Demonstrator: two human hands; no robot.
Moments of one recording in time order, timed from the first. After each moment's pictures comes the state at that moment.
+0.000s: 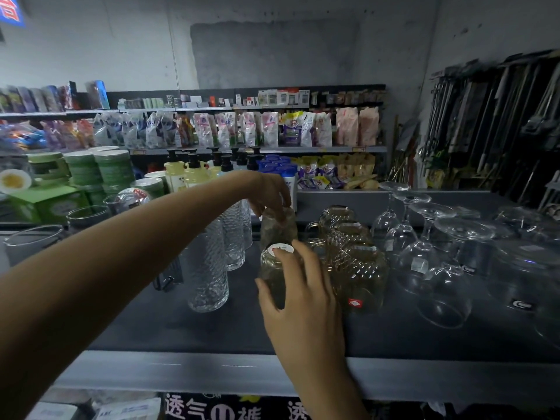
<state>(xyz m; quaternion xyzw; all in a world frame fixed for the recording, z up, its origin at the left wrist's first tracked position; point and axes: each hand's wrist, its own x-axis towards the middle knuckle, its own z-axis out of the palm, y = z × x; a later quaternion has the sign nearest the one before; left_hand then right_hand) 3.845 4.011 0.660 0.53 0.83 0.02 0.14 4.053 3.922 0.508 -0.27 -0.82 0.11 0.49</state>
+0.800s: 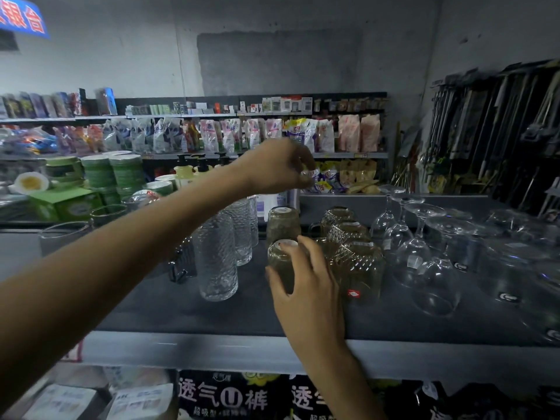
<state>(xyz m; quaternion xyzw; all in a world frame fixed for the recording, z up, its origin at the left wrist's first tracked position) 3.932 3.917 0.710 0.64 0.73 0.22 -0.08 4.060 3.919 0.520 -0.25 -0.83 0.17 0.48</state>
